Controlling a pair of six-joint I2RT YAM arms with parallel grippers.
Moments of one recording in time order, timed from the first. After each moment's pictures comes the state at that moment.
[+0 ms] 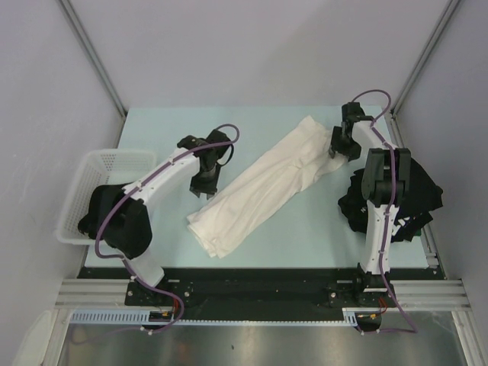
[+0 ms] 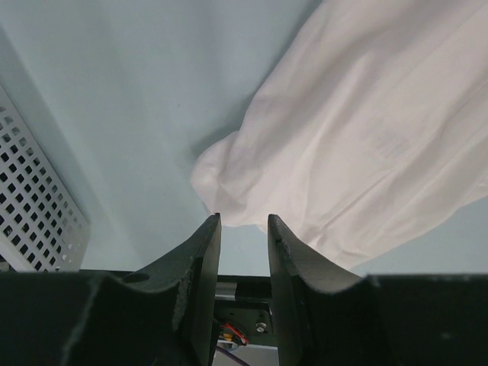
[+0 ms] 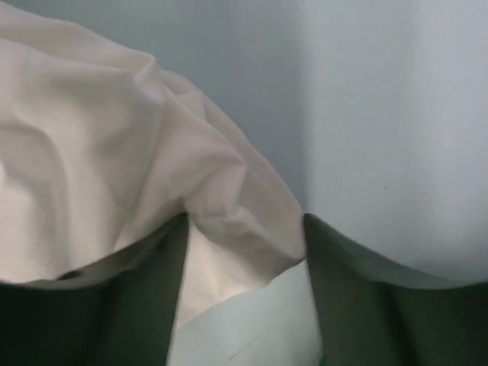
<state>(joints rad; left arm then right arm) -0.54 1.70 1.45 -1.14 -0.24 -0.34 0.01 2.28 1.87 -0.73 0.14 0.22</state>
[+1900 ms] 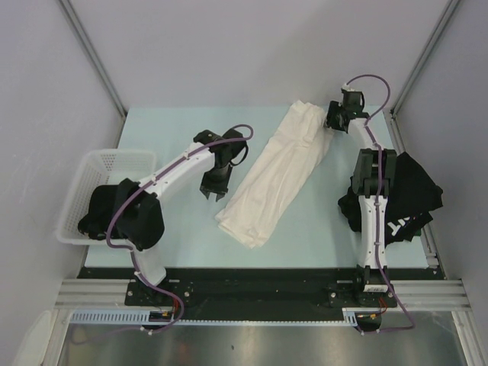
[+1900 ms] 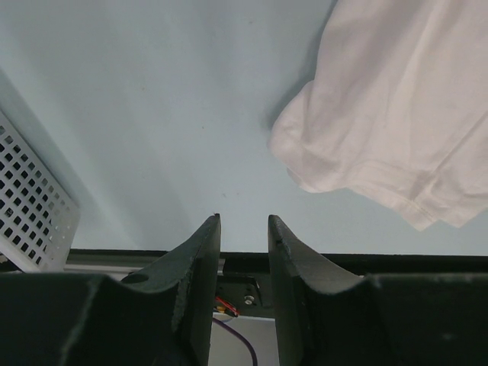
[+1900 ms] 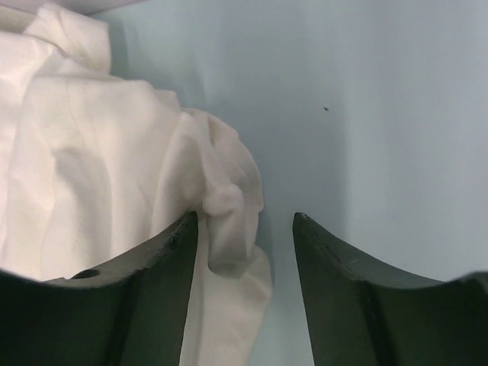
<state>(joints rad) -0.62 1.81 1.61 -1.29 -0.22 -0.39 -0.02 2.66 2.37 -0.39 -0.06 0.20</state>
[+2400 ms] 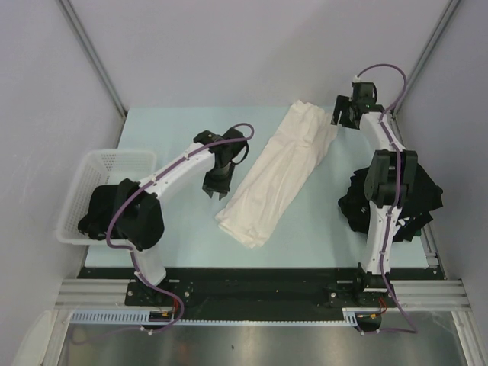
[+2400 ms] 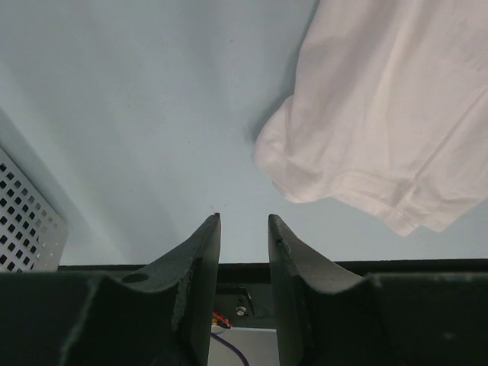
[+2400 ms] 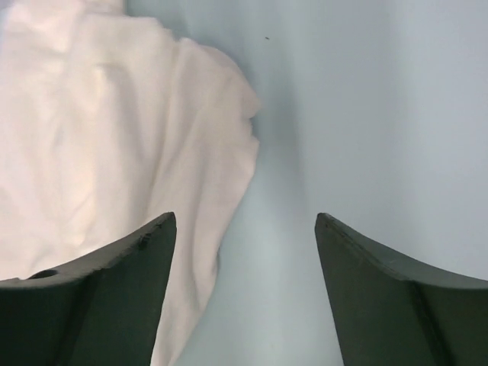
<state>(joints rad) -0.62 1.81 1.61 -1.24 -0.20 -0.38 -0.03 2.31 2.04 -0.48 0.02 0.17</state>
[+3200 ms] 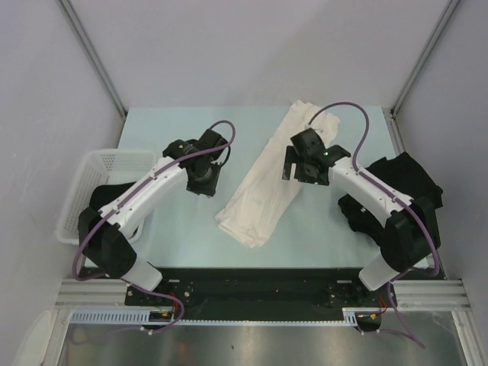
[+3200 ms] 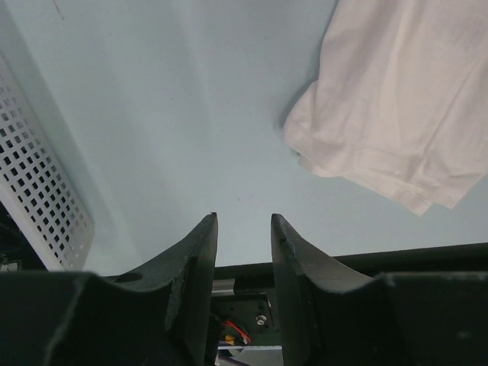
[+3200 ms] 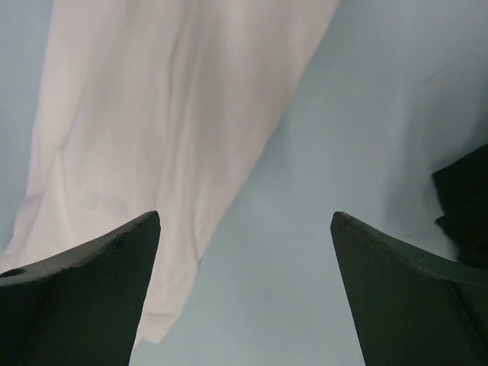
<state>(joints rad) -0.60 1.53 1.44 -1.16 -0.24 -0.33 0.51 1.59 1.32 -0.74 0.28 0.58</state>
